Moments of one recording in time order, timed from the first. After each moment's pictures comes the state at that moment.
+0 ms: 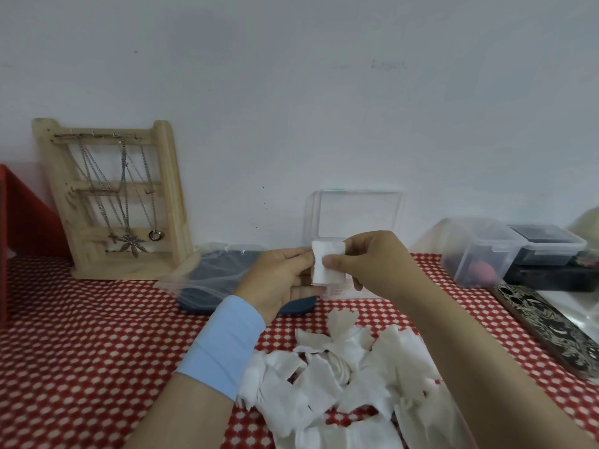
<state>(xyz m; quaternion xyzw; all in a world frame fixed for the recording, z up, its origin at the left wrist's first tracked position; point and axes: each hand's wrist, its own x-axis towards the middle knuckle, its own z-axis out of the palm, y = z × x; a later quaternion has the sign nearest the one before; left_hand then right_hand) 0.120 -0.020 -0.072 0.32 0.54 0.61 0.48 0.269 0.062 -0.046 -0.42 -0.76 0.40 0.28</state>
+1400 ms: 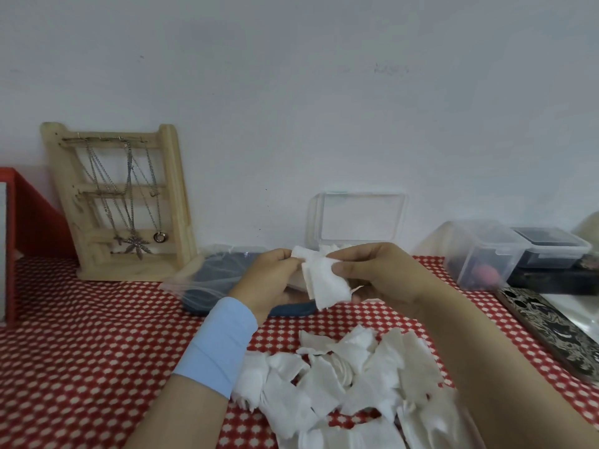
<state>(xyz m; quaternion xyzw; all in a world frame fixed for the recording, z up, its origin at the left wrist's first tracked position) 0.104 -0.019 -0.078 0.32 0.60 0.58 0.44 0.278 0.073 -0.055 -0.32 -0.70 0.60 0.22</state>
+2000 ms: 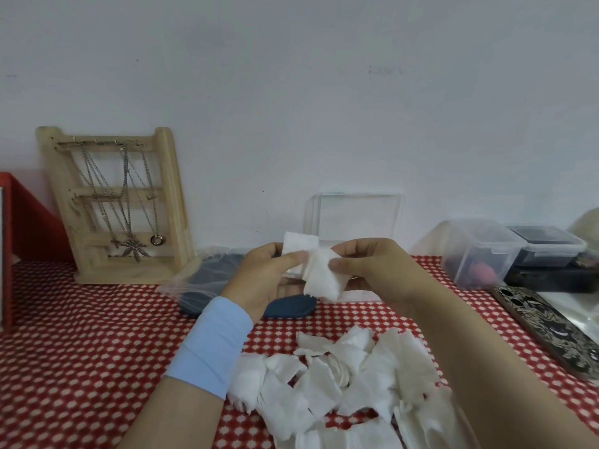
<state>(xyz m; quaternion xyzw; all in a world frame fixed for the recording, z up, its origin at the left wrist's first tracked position) 0.102 -0.020 -0.073 0.31 0.56 0.63 0.44 0.275 0.073 -0.056 -0.31 -0.68 0.60 0.28</state>
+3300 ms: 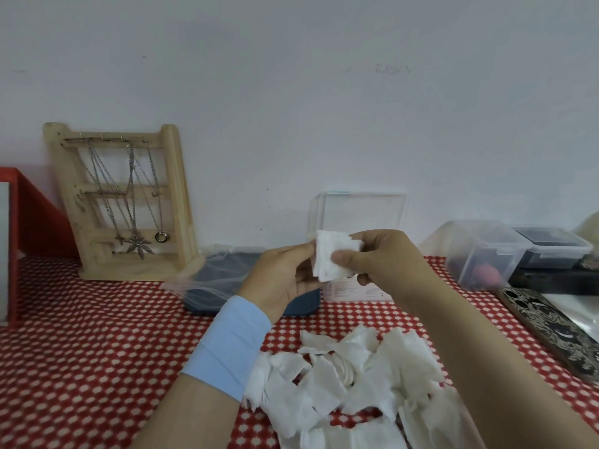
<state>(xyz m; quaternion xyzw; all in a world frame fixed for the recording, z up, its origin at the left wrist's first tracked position) 0.119 -0.021 -0.067 0.31 0.49 0.65 0.49 0.272 0.064 -0.046 -0.38 -0.73 0.46 0.33</state>
